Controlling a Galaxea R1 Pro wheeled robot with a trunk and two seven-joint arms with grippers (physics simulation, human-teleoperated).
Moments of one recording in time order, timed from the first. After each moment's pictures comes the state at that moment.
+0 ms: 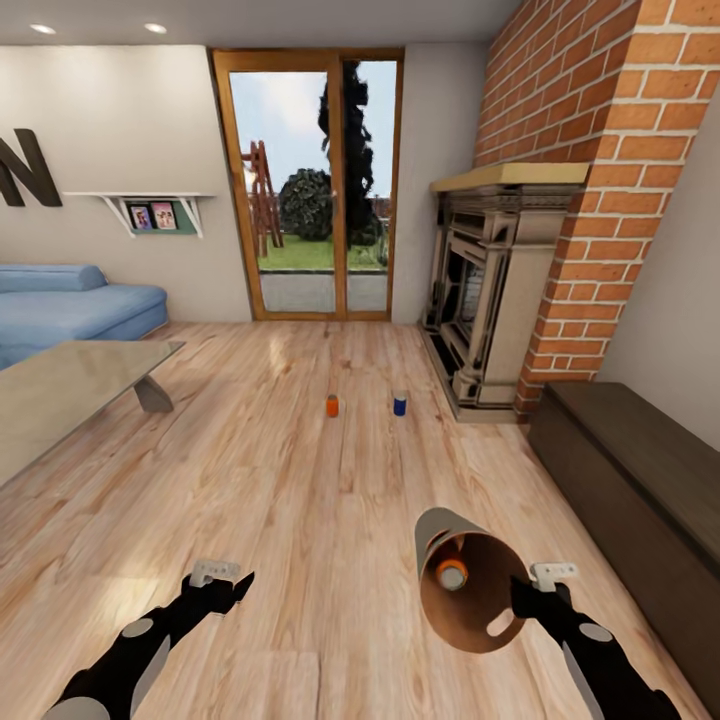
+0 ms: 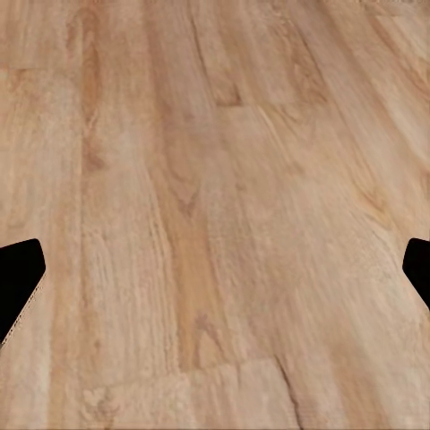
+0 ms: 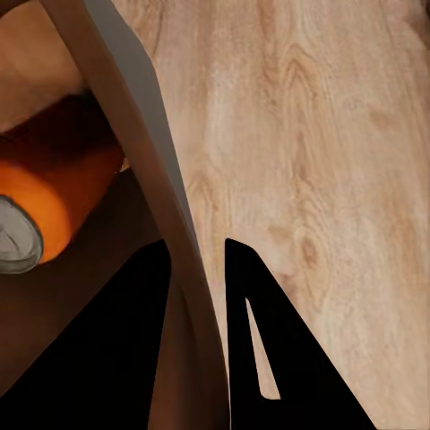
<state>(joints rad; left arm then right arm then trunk) -0.52 0.13 0.17 -0.44 -0.09 -0.15 -0.42 -0.39 -0.13 -0.20 -0.72 0.12 0.06 0.21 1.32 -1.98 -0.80</state>
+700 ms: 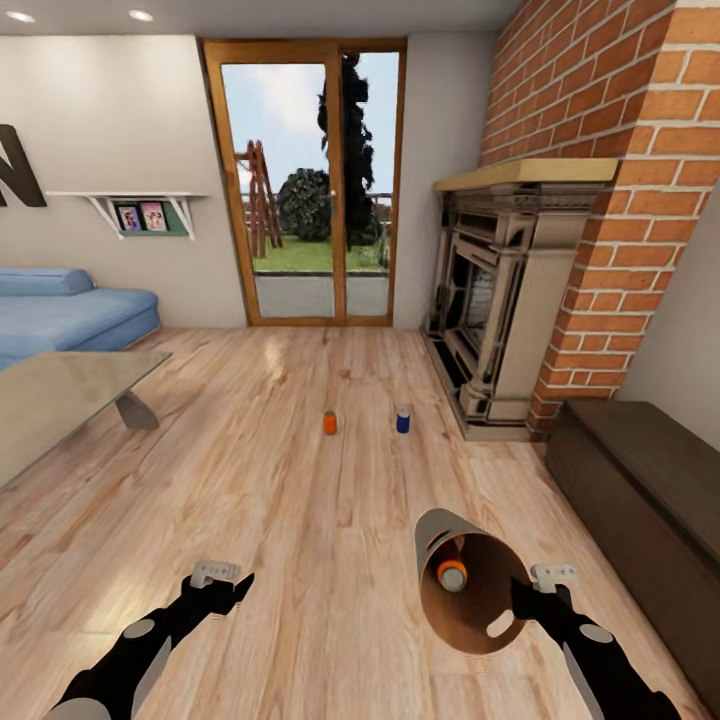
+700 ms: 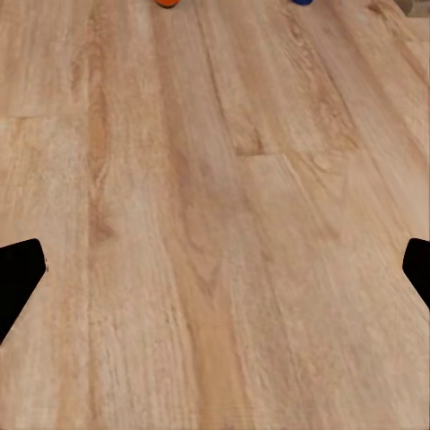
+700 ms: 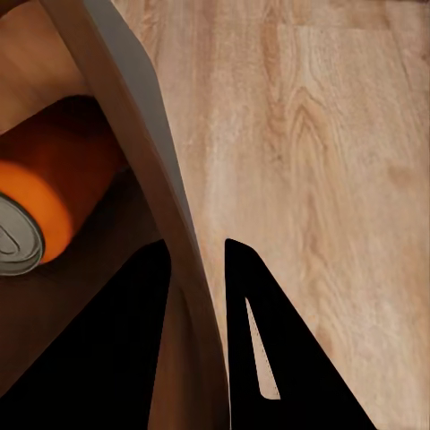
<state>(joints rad) -0.51 0.13 0.17 -0.44 -0.10 -0.15 -0.41 -0.39 -0.13 -0.20 -0.72 0.12 0.06 0.21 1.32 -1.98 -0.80</state>
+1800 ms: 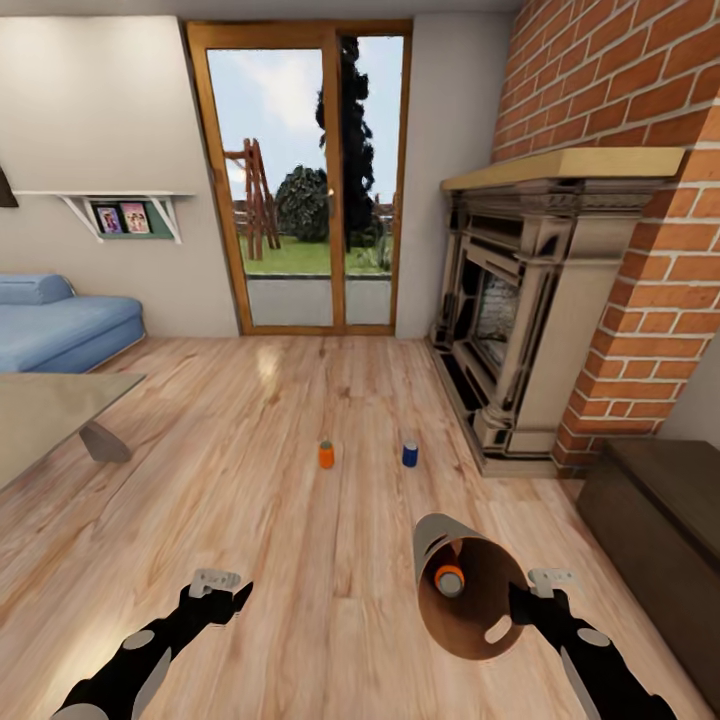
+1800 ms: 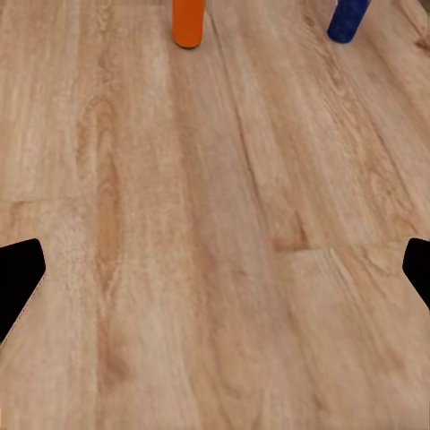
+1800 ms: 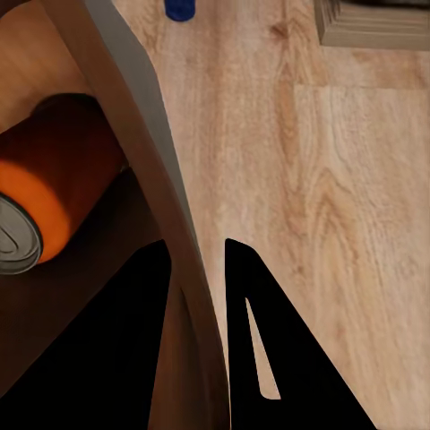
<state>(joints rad) -0.51 0.13 0.17 -0.38 -0.10 -0.19 -0.38 -0.39 -0.12 -0.20 -0.69 0.12 0.06 0.21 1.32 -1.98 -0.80</state>
